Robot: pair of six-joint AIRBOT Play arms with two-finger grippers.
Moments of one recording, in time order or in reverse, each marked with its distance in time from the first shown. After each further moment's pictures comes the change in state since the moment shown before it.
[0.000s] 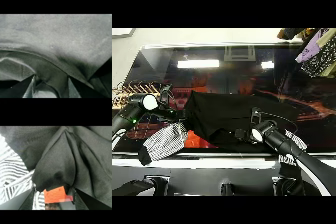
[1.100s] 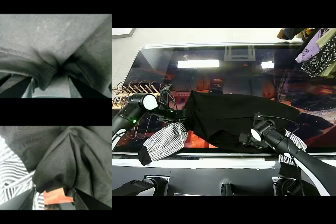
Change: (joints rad) left arm 0.000 0.000 0.000 0.000 0.010 0.000; right arm 0.000 -0.023 0.000 -0.047 0.181 0.079
